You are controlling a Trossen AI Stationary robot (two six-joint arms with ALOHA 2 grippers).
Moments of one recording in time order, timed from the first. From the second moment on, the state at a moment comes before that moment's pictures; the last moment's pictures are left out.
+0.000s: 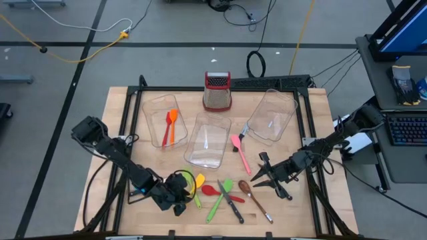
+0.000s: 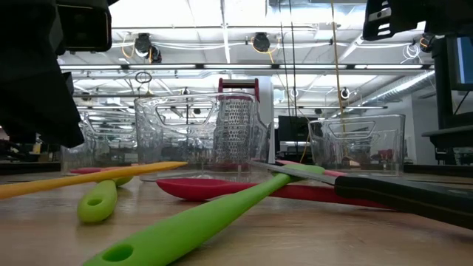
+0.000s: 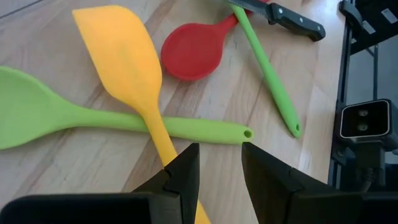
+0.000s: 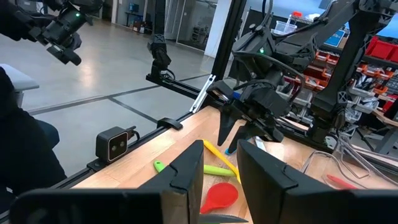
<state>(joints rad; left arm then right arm) -0.69 1.65 0.79 0.03 -0.34 -1.13 0.53 1.20 0.27 0.93 0.08 -0.22</state>
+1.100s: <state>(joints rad) -0.73 1.65 0.86 -0.13 -0.42 -1.17 0.53 1.20 0.27 0.93 0.08 -0.22</state>
